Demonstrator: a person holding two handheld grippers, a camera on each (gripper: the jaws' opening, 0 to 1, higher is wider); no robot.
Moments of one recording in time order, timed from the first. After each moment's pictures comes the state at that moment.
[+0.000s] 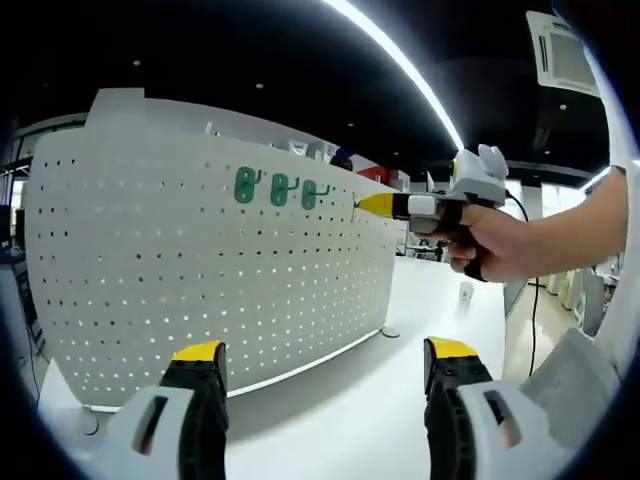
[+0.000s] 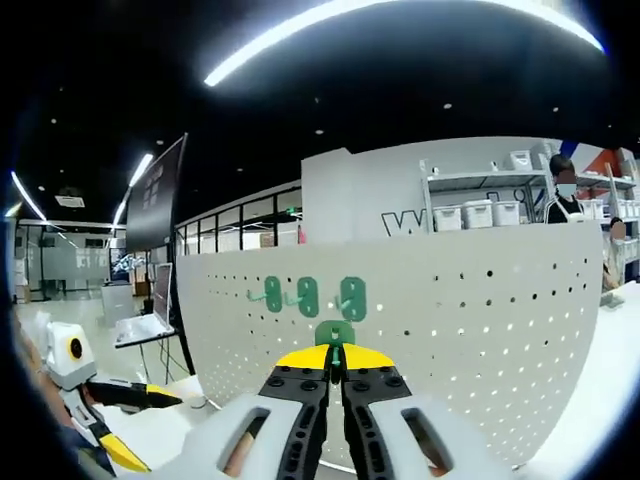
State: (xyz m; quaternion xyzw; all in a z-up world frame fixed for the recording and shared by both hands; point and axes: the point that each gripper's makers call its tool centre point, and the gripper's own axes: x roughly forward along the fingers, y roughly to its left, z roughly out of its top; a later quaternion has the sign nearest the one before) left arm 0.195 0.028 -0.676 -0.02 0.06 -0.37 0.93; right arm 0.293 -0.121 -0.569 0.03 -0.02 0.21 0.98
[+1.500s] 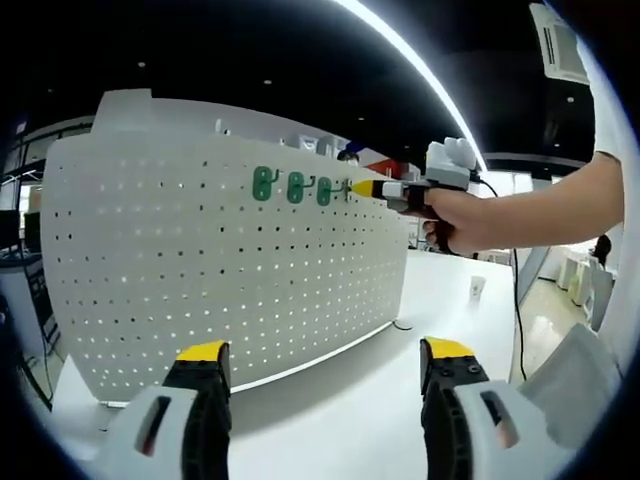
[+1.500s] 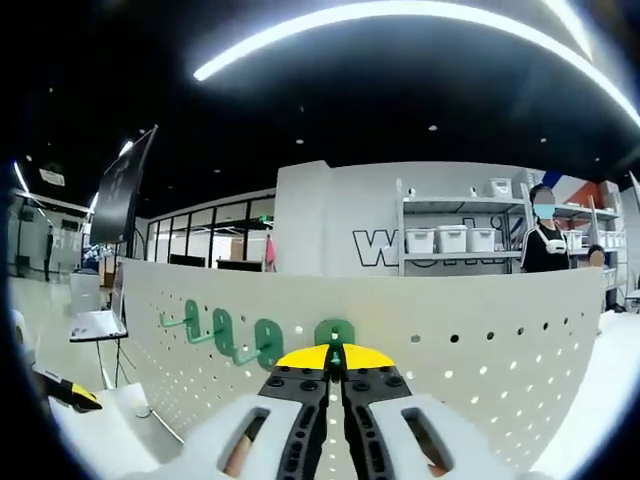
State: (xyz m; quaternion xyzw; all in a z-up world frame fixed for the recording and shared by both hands) left arm 0.195 0.046 -0.677 -0.01 0.07 -0.35 0.93; right arm 0.358 -0.154 -0.546 0.00 -0.06 0.15 0.99
